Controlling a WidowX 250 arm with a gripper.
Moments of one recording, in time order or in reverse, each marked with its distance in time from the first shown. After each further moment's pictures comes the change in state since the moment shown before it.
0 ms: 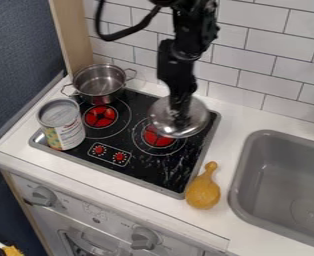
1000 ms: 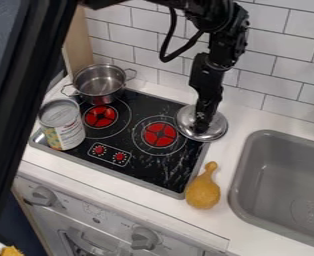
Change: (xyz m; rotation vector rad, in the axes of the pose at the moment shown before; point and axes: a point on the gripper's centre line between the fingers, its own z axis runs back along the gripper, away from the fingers) arm -0.039 -0.038 -0.060 0.135 -0.006 -0.135
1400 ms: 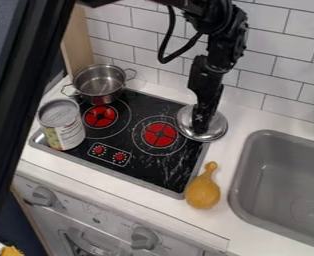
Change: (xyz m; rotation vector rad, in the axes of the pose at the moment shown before) arm 0.002 0.008 -0.001 0.023 -0.004 0.011
